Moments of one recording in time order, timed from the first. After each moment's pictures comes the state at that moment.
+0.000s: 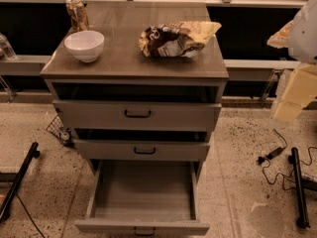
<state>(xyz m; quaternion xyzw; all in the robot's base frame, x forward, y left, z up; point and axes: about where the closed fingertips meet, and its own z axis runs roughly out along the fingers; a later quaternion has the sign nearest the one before) 0.438 -0.216 0.980 -0.60 0.78 -0.04 0.16</state>
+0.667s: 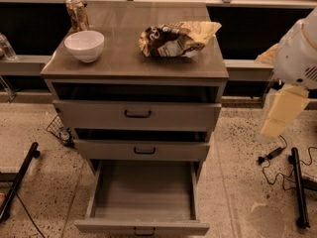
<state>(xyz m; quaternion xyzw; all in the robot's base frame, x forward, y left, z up) 0.437 -0.206 0.943 -0.61 0.78 -0.01 0.17</state>
